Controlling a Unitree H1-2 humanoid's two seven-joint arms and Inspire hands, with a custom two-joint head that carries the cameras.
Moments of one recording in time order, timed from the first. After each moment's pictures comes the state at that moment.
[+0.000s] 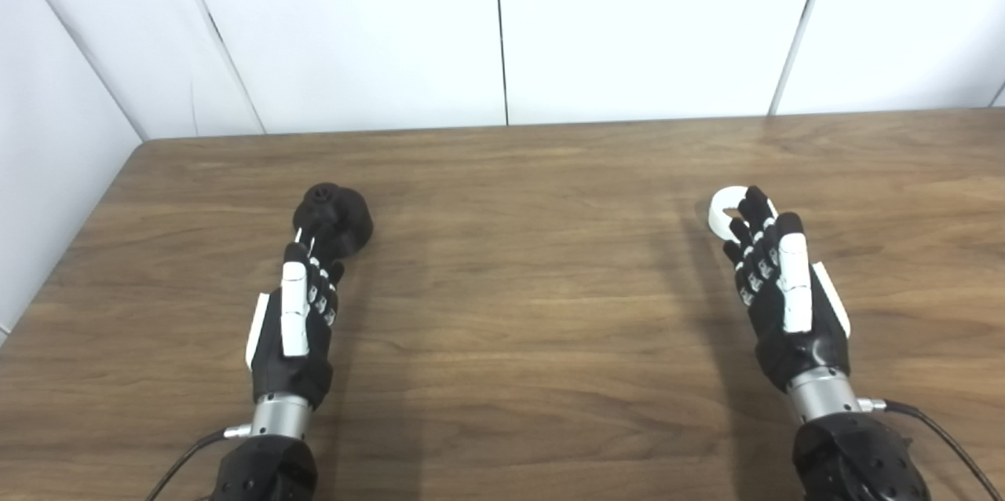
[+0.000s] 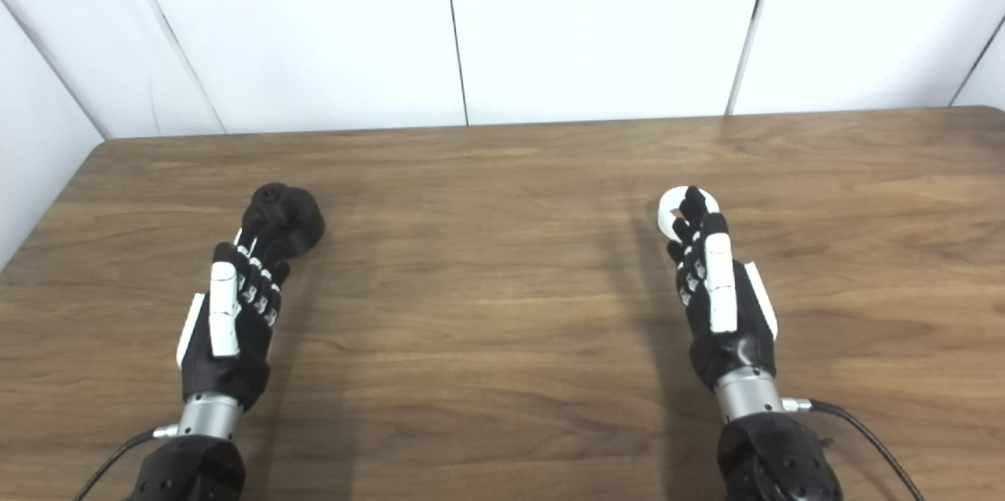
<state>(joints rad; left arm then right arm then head) 0.08 0.02 0.18 -0.24 -0.23 0.13 -0.05 0.00 -0.02 -0.05 -0.30 0.17 0.26 0.01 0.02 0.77</state>
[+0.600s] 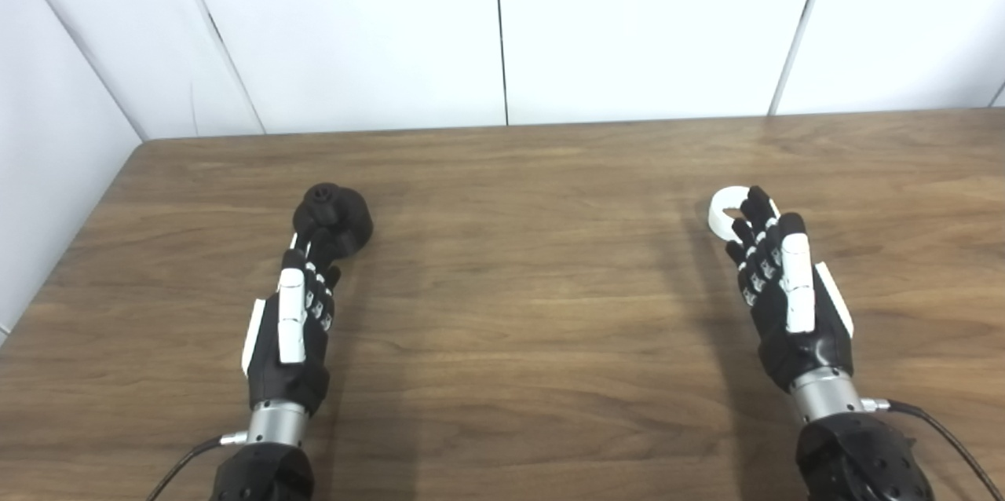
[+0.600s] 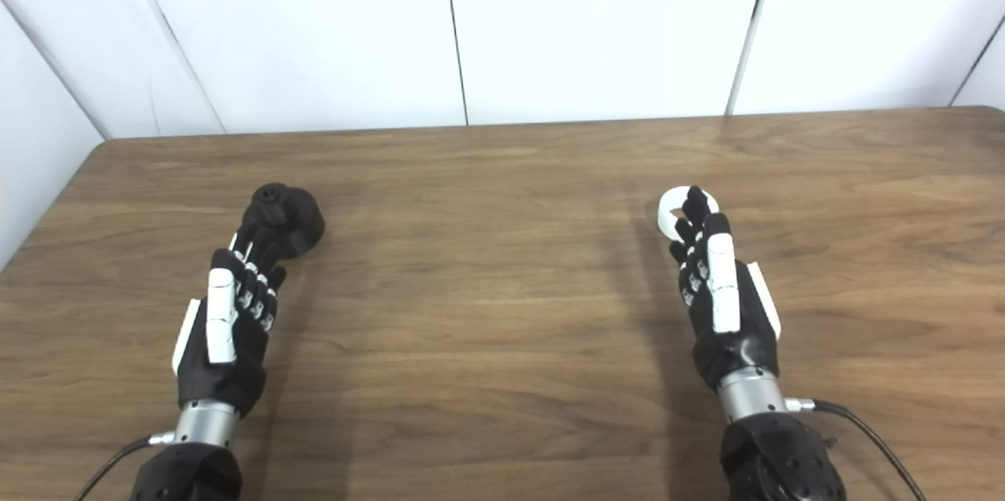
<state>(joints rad) 0.09 0.05 0.18 -0.24 -0.23 0.11 -0.06 0.00 -0.03 -0.05 -0.30 0.17 0.26 0.02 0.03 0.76</state>
